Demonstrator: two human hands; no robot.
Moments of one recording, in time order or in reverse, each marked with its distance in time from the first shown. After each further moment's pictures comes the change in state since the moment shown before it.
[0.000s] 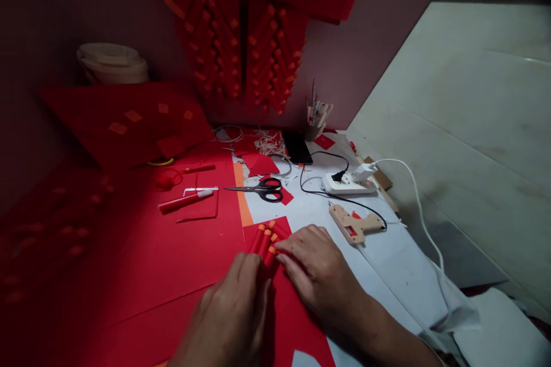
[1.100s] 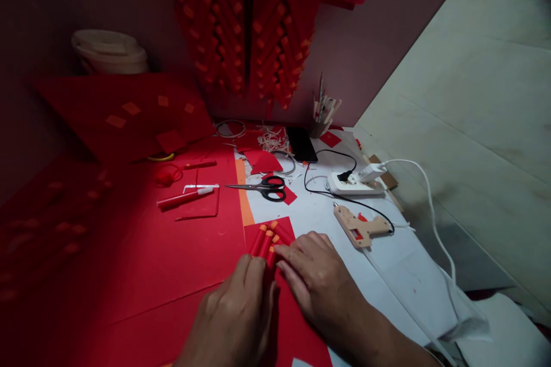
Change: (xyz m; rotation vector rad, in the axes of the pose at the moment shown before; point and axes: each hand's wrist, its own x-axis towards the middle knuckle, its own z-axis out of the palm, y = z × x) left_hand 0.005 0.004 0.007 0.148 0.118 0.147; right_hand -0.005 0.004 0.010 -0.115 -0.058 -0.033
